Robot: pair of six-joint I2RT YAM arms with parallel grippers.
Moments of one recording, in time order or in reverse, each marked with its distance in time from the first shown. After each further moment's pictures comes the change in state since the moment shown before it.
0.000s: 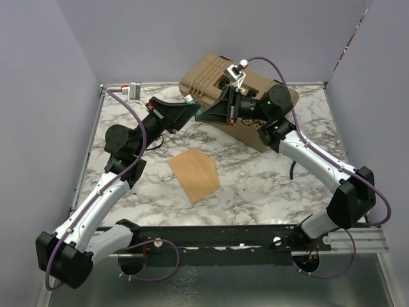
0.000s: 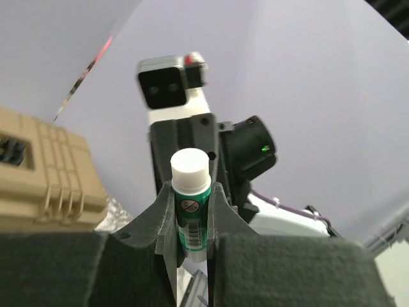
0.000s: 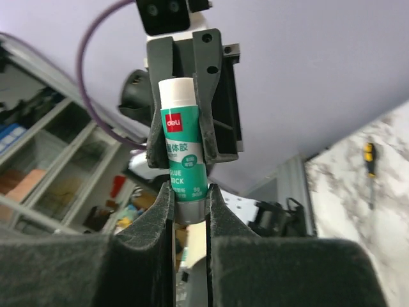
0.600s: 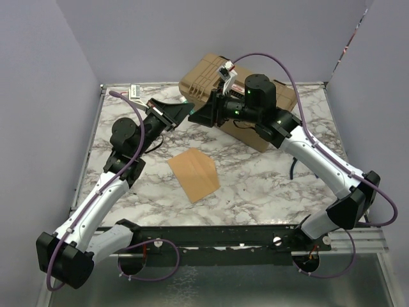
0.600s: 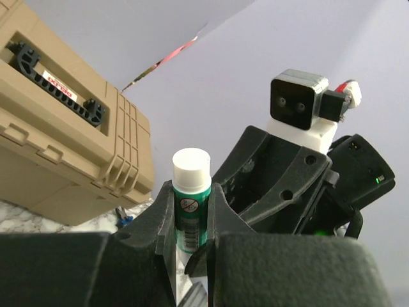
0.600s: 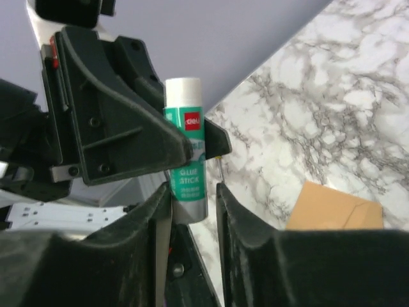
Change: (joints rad) left arm 0.014 -0.002 -0.001 -0.209 -0.140 -0.066; right arm 0.125 0.012 0.259 -0.736 0.458 -0.663
